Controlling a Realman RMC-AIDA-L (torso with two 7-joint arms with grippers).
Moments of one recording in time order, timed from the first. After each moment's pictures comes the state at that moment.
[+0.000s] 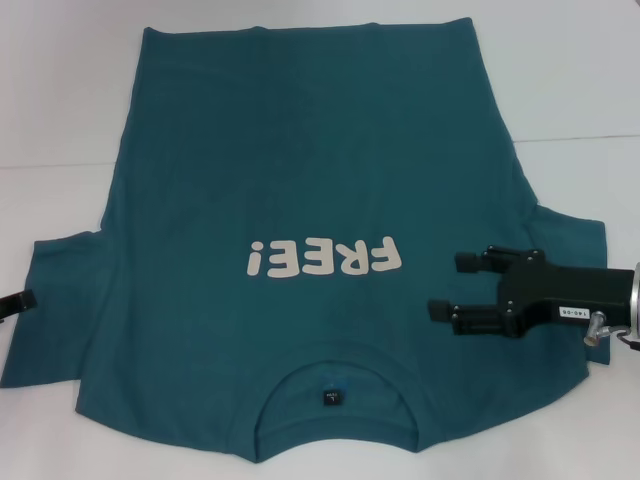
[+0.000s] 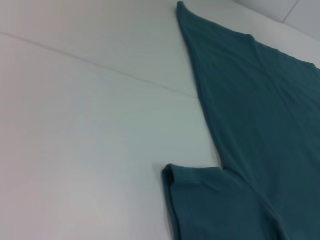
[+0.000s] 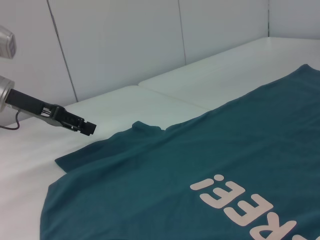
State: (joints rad) left arm -0.44 -2.06 0.58 0.75 2.20 1.00 -2.07; right arm 0.49 2.08 -0.70 -0.73 -2.02 -1.42 1.39
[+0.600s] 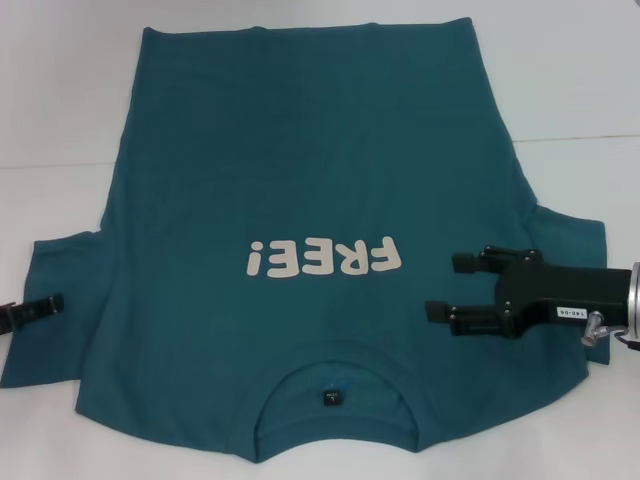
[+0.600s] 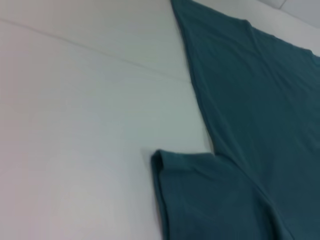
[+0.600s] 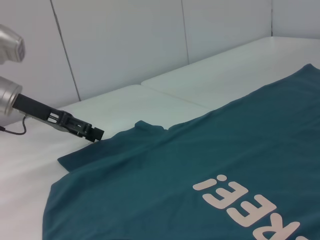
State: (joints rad) left arm -0.47 -2.06 0.59 0.69 2.20 0.98 -2.05; right arm 0.50 2.08 -0.71 -0.73 -2.02 -1.42 1.39
